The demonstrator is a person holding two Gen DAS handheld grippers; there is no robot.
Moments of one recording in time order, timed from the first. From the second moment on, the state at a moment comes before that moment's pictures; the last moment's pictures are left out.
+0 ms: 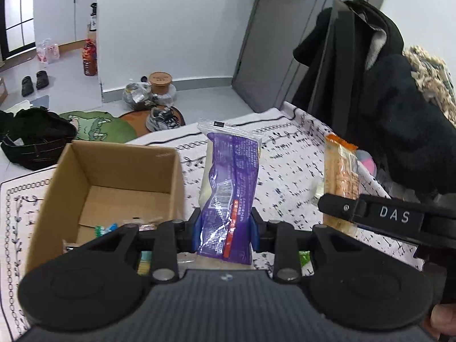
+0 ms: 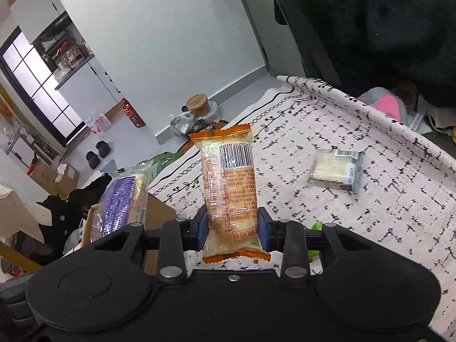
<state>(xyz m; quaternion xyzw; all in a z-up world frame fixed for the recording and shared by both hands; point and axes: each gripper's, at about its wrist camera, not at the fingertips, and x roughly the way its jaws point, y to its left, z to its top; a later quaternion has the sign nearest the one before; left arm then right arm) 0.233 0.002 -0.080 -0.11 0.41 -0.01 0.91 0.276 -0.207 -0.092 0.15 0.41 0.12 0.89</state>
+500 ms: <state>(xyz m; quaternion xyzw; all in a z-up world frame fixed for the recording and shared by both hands) 0.217 0.067 -0.071 -0.15 0.40 0.05 0.90 0.273 -0.156 -0.089 0.17 0.42 0.17 0.88</state>
